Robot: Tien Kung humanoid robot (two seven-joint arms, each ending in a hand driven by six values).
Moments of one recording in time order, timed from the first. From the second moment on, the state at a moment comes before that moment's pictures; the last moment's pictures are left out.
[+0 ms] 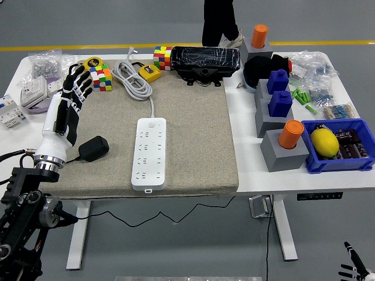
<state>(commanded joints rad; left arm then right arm) -0.09 0.05 -1.42 -1.45 1.21 0.09 -0.22 0.22 -0.06 2.05 0.18 -1.79 0.02 -0.12</state>
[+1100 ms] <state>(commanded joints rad) -0.09 0.05 -1.42 -1.44 1.22 0.09 -0.23 0.22 -0.06 2.04 0.18 -1.78 0.02 -0.12</state>
